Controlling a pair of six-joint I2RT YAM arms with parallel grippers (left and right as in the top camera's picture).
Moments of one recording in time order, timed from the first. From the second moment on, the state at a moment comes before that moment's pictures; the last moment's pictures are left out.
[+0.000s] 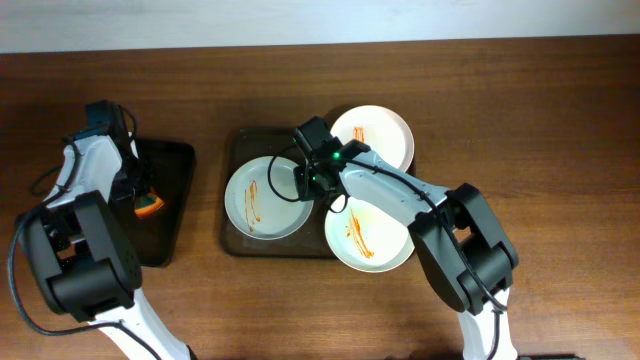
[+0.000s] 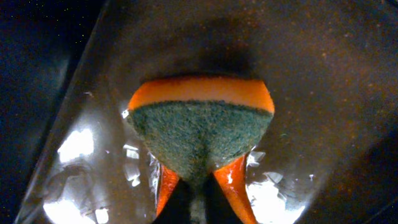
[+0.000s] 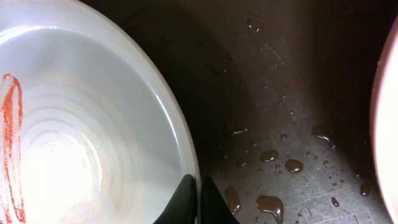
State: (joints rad) left arm 0.30 2.05 1.46 -0.84 -0.13 -0.11; right arm 0.62 2.13 1.50 -0.56 -0.08 0.42
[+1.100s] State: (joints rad) left arm -0.25 1.96 1.26 -0.82 0.32 -0.10; right arm 0.54 2.14 1.50 -0.55 -0.22 0.42
